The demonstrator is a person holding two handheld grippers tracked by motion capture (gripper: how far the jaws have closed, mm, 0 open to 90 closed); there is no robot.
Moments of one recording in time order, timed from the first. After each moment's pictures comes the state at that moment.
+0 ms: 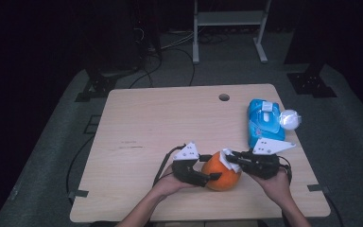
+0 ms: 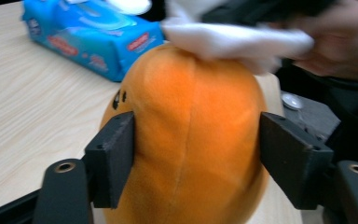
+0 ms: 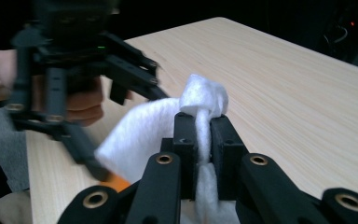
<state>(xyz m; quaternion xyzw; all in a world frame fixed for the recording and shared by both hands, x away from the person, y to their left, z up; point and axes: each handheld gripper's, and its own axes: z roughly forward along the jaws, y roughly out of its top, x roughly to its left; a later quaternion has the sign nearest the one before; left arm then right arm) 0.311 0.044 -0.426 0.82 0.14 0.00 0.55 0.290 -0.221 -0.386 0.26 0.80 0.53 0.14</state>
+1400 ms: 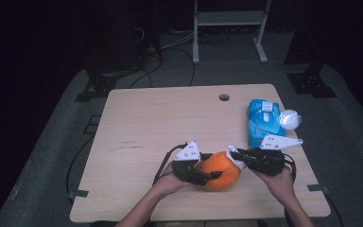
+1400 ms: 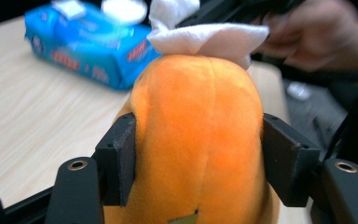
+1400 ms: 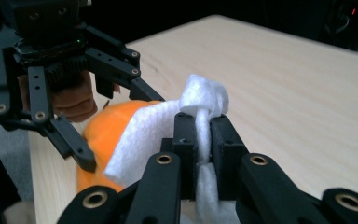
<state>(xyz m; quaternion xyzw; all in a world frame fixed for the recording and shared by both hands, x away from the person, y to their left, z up) 0.309 0.038 -0.420 0.83 0.14 0.04 0.53 0.297 -0.232 -0.391 0.28 0.79 0.53 0.11</state>
